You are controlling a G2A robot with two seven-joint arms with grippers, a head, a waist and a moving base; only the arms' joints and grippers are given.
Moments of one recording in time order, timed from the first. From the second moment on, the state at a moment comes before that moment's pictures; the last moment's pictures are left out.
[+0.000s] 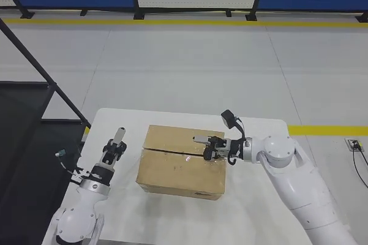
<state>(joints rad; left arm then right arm) 1.36 -1.22 -1.51 -1.92 0.09 0.03 -0.13 -0.61 -1.24 1.10 -1.25 0.15 0.14 1.05</state>
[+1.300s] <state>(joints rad) 1.40 -1.26 -1.45 -1.48 -0.26 -0.12 -0.15 -0.61 -1.24 1.10 -1.25 0.15 0.14 1.05</state>
